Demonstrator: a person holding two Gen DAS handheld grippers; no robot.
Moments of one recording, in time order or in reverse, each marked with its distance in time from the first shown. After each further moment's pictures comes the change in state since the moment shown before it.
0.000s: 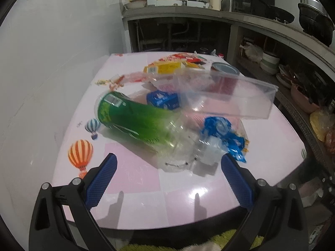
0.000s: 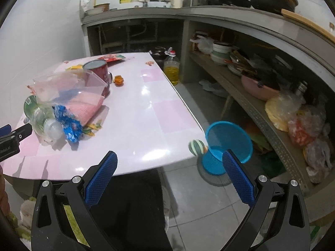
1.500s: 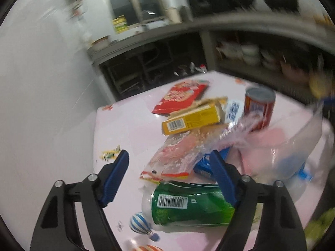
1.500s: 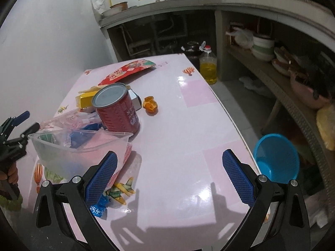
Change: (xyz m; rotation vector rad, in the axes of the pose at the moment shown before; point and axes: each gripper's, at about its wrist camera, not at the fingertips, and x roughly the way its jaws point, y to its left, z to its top) left arm 0.077 0.068 0.096 0.456 -0.171 -0.044; right arm 0.108 0.020 0.080 0.009 0.071 0.267
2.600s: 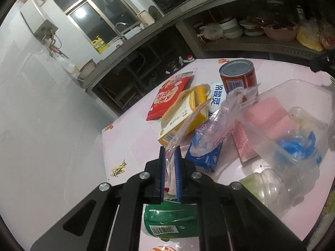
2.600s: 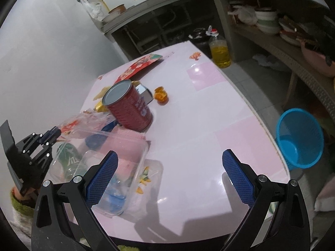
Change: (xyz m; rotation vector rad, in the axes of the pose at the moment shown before) left arm -0.005 -0.046 0.003 0.234 -0.004 0.083; right arm -0.001 -0.020 -0.011 0.145 0.071 0.200
